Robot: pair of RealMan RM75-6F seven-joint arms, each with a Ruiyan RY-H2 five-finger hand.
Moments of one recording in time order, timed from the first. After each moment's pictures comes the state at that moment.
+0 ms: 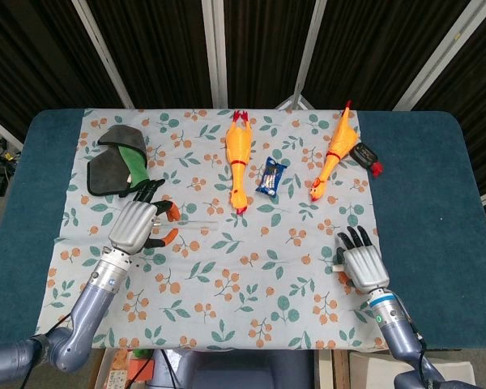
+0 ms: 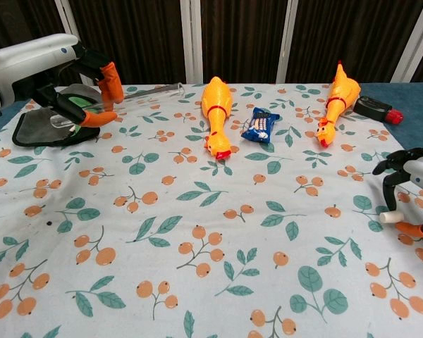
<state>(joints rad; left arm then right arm) -0.62 -1.47 -0.22 -1.72 1.22 1.17 0.23 0.38 -1.52 0.07 -1.38 -1.34 1.14 -0.36</state>
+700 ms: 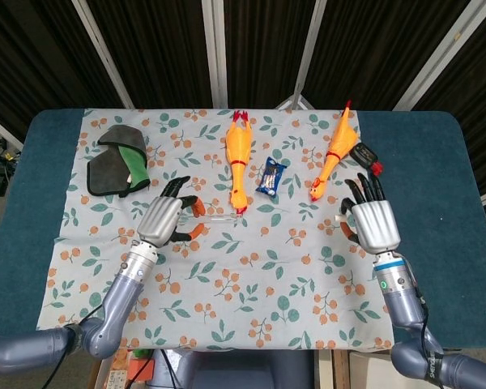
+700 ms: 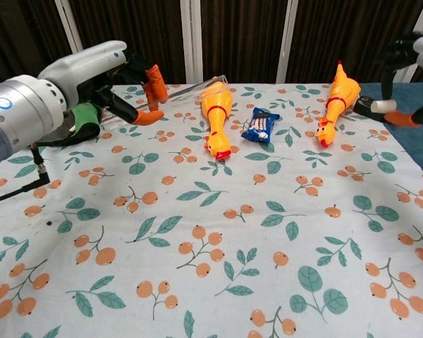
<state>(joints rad) -0.72 -1.66 -0.31 -1.60 1.12 1.13 0.21 0.49 -1.43 0.27 -1.48 -1.34 1.24 -0.40</state>
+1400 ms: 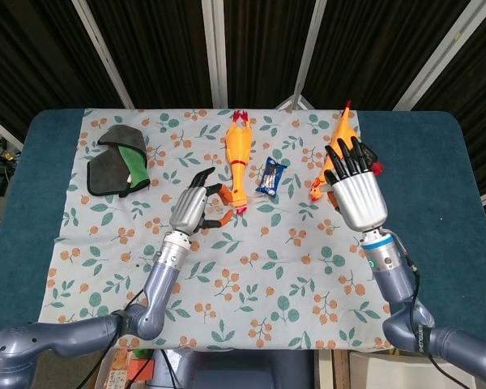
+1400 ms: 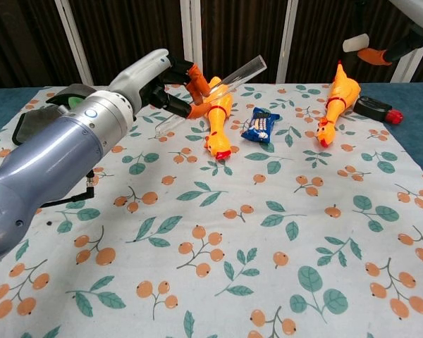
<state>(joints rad) -0.84 -1.92 -0.42 -1.27 1.12 1.10 -0.01 0.62 -1.46 0.30 -1.34 -1.52 1.33 -0.49</state>
